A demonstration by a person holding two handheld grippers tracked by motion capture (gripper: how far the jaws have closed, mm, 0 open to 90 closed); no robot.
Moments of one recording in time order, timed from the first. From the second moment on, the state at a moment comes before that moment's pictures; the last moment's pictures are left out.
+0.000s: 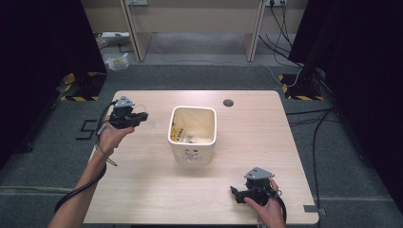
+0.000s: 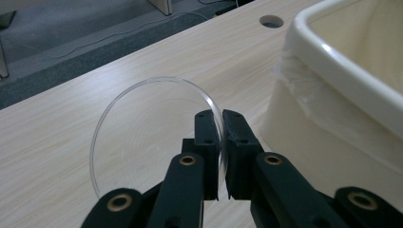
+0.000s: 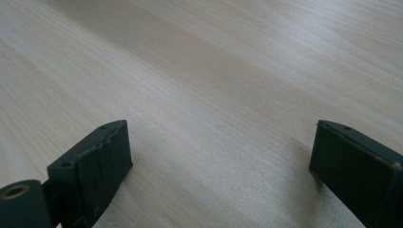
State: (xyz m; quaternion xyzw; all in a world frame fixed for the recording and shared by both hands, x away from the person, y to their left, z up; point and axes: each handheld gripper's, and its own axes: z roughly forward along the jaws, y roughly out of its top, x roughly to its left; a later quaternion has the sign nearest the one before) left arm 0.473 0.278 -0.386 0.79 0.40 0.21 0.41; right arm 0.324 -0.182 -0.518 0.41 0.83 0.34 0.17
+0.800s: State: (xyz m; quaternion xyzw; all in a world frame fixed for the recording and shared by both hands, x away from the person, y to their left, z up) left arm 0.432 0.289 -0.346 0.79 0.38 0.22 0.43; right arm 0.323 -0.182 -0.518 0.41 0.83 0.34 0.18
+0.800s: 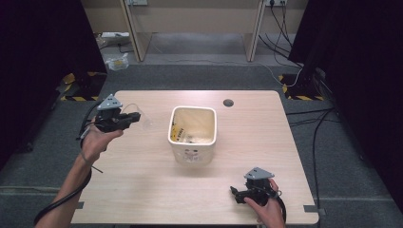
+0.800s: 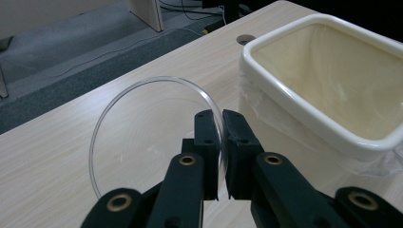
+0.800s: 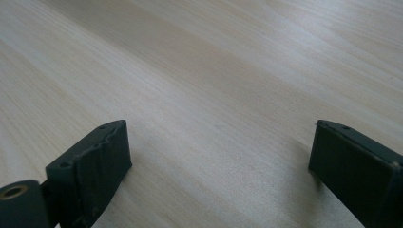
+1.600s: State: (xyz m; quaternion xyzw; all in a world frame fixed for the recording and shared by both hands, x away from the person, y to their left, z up) left arm 0.410 0.273 -0.317 0.80 0.34 0.22 0.45; right arm 0.323 -0.182 -0.518 0.41 0.83 0.34 0.18
